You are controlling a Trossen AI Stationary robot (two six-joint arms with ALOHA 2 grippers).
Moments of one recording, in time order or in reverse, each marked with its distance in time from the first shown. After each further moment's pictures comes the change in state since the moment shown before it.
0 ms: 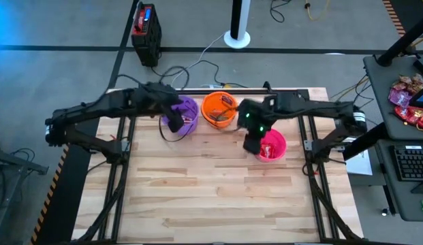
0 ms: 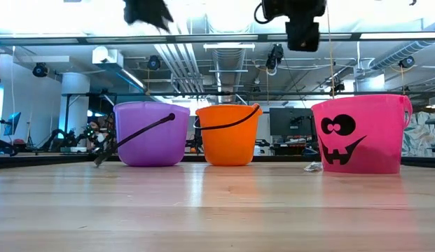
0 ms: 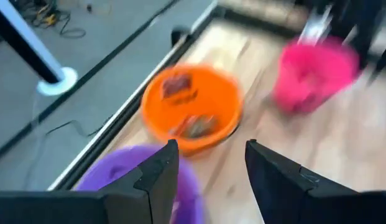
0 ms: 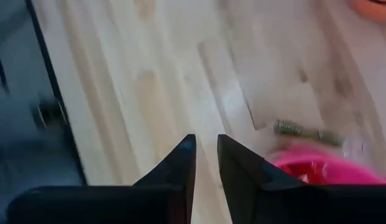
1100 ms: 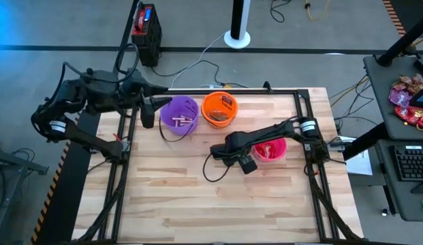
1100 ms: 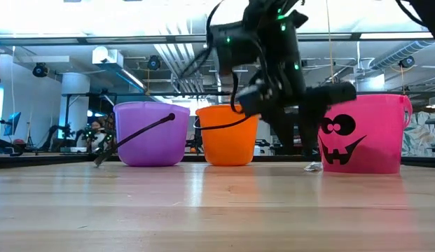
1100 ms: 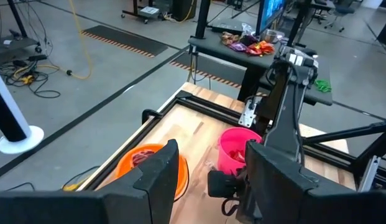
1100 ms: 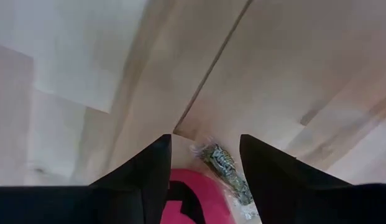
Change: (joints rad) left arm -0.227 -0.003 0.498 -0.199 -0.131 -0.123; right arm 0.193 0.529 0.019 -0.050 0.454 -0.683
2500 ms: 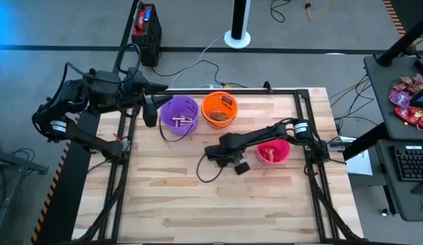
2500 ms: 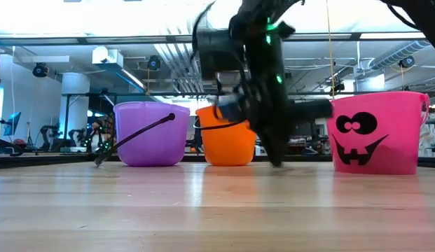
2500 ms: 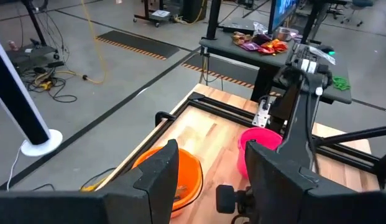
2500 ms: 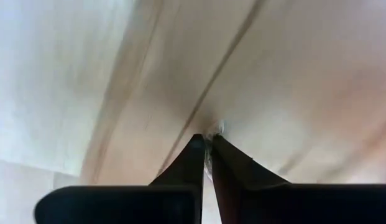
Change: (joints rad) left arm 0.000 0.010 0.000 0.002 -0.052 0.036; right arm -0.008 0.078 0.061 0.093 0.021 -0.005
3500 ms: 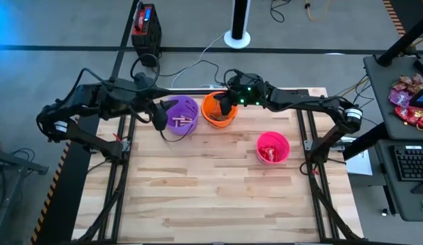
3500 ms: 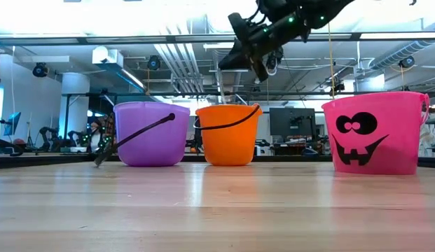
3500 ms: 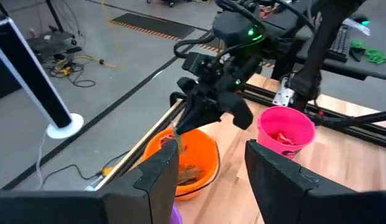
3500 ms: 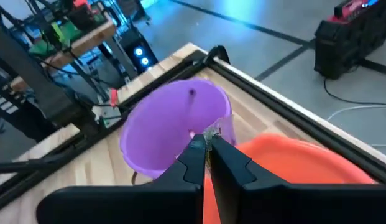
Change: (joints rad) left arm 0.000 0.014 -0.092 -0.001 -0.050 -0.007; right arm -0.471 -0.556 -0.397 1.145 -0.265 0.761
